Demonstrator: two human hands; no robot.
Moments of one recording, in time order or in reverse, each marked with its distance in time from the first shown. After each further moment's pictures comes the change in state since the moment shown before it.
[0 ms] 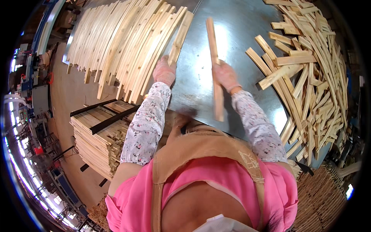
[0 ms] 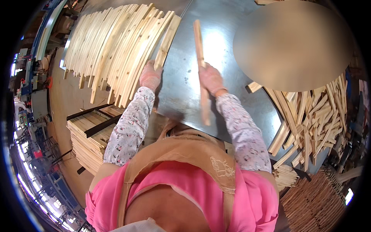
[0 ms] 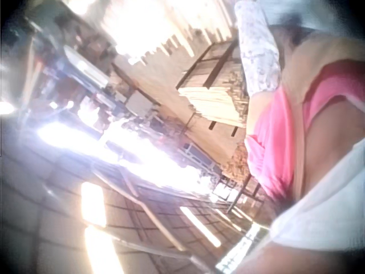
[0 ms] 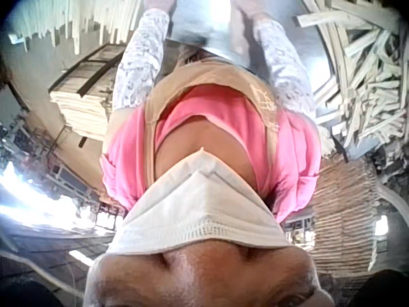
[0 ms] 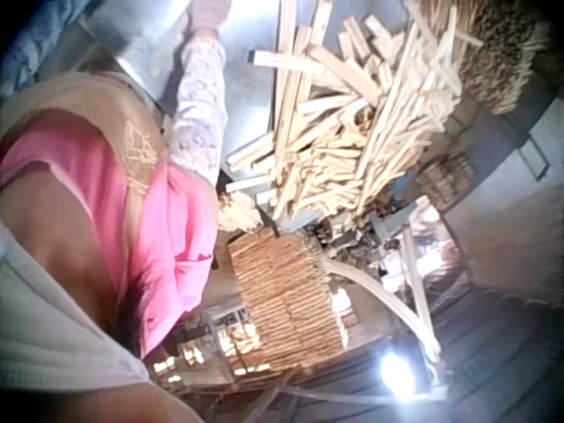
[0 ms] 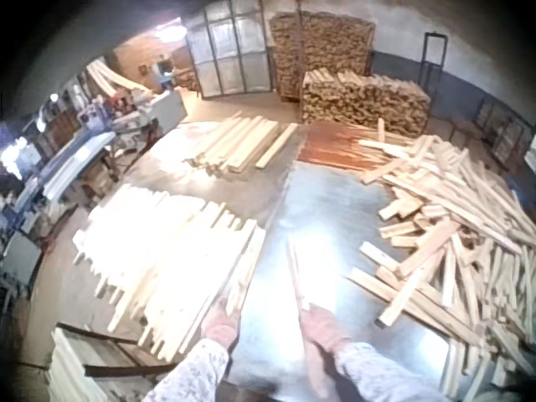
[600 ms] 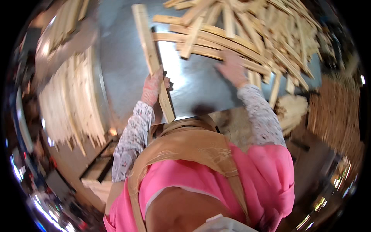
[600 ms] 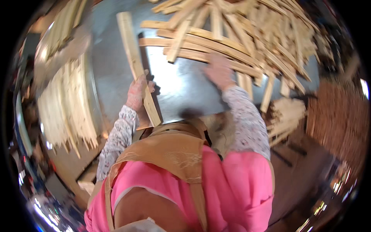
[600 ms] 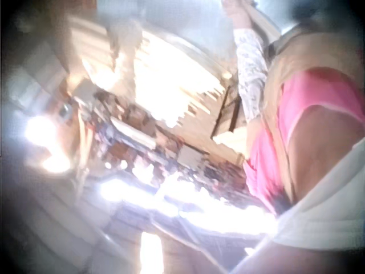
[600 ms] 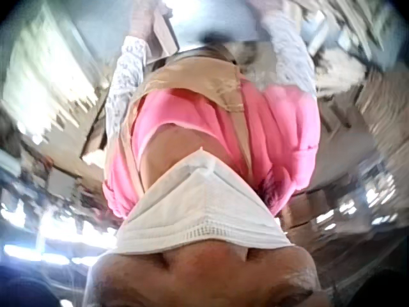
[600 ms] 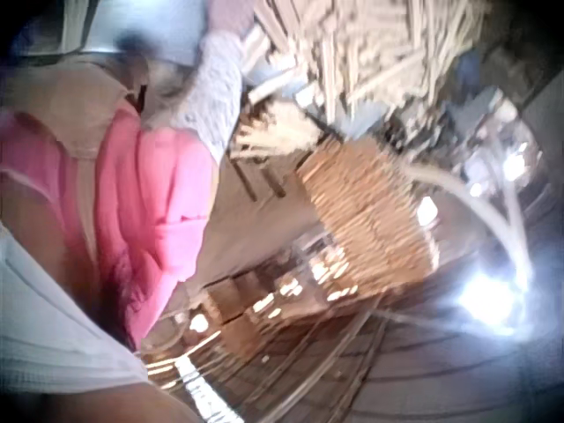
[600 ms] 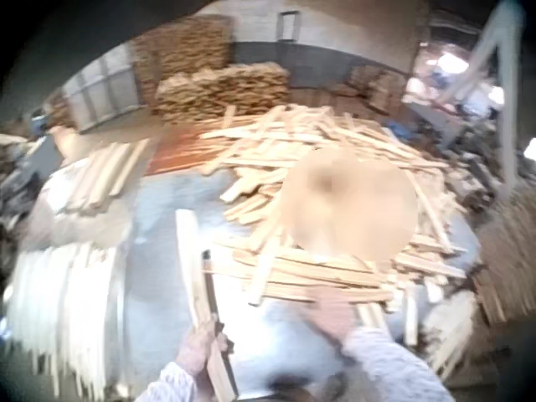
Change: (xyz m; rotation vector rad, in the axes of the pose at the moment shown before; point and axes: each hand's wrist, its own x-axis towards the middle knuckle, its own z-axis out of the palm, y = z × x) left_hand -0.155 0.196 0.071 -1.044 -0.935 -0.060; right_hand -0.221 0.219 -0.184 -0.310 0.439 0.188
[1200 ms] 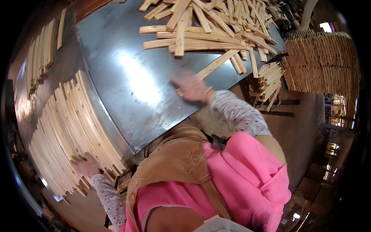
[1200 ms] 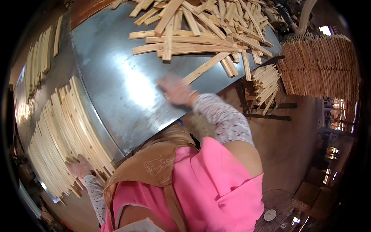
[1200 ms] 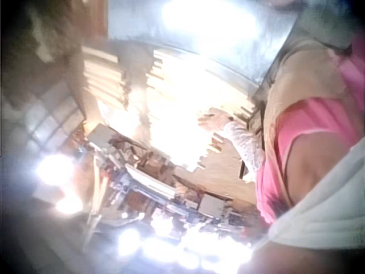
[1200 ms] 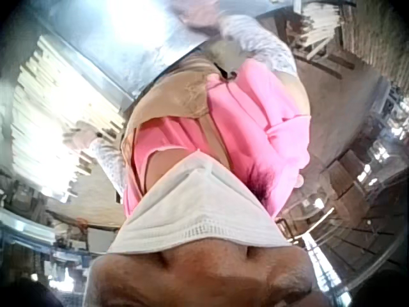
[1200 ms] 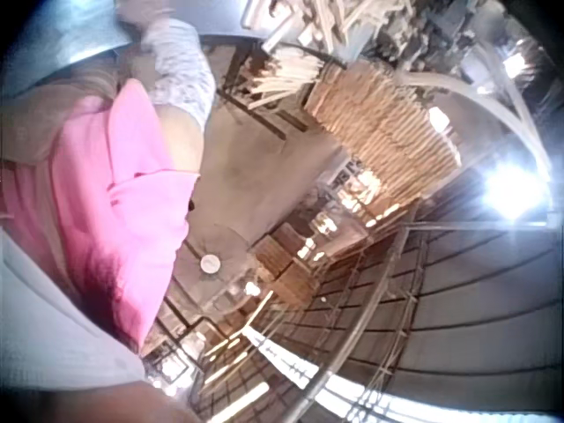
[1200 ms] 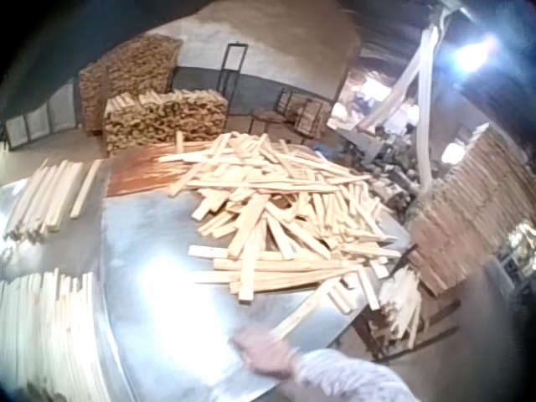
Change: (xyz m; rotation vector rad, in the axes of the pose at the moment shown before) left_hand -0.114 0.053 -0.493 1.591 1.026 0.149; right_hand -0.068 -0.222 0.076 -0.040 -0.012 -0.303
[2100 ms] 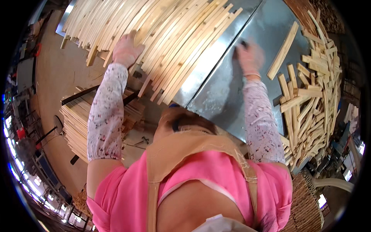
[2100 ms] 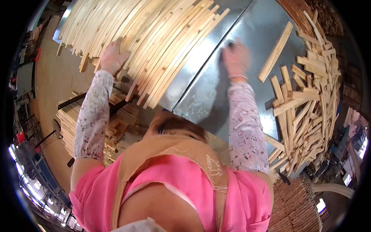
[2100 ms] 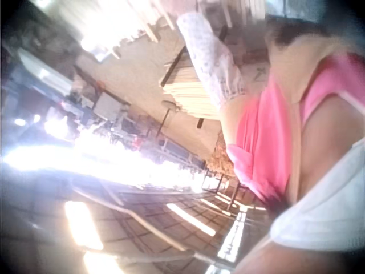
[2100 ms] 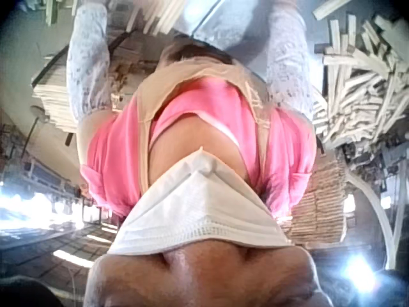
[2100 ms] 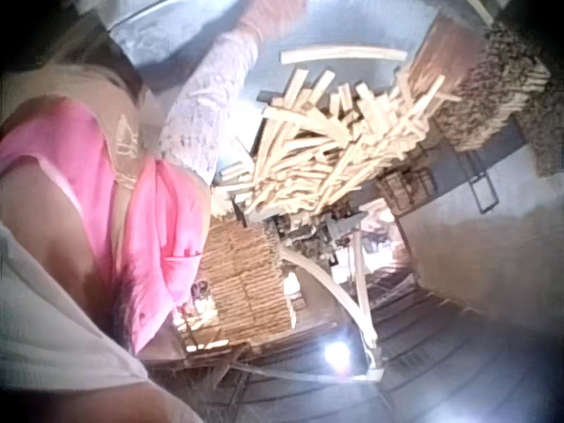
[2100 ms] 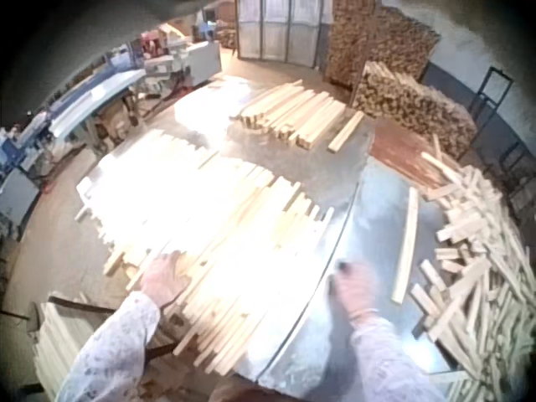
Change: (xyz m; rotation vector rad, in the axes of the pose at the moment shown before) left_hand 0.049 -0.097 0.002 -0.164 -0.392 -0.114; right_hand 0.309 -0.223 0.115 -0.057 -0.134 0.040
